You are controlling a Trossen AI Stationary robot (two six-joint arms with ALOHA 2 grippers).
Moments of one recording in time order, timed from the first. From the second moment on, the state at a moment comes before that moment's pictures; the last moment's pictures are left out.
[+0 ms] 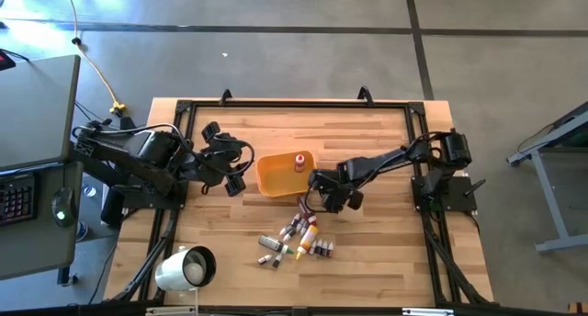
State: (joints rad) left arm -0.31 1.23 1.50 -1.10 -0.72 -0.45; right arm 0.01 1.81 1.03 -0.52 0.02 -1.11
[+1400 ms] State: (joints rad) left arm -0.31 1.23 1.50 -1.05 -0.71 -0.45; right arm 0.01 1.63 1.03 0.16 -0.27 -0.50
